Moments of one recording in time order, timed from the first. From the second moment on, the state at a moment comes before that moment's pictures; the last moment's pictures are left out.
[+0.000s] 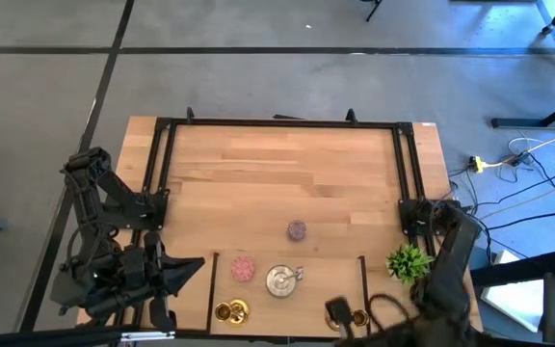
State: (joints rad) left arm -1.12 1.46 1.35 0.45 -1.57 -0.13; right arm 0.94 2.03 2.35 -0.25 0.55 0.02
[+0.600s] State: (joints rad) left arm -1.10 1.41 1.35 0.45 -1.57 -0.02; right arm 0.68 1.87 2.35 -0.60 -0.07 0.02
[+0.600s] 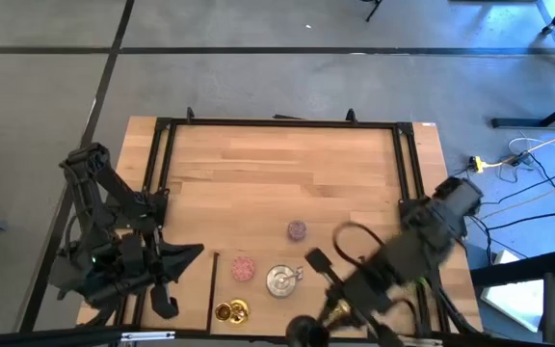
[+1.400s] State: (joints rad) left arm -1.06 1.24 1.35 0.44 -1.57 0.24; right arm 0.44 1.87 2.09 -0.26 -0.57 0.05
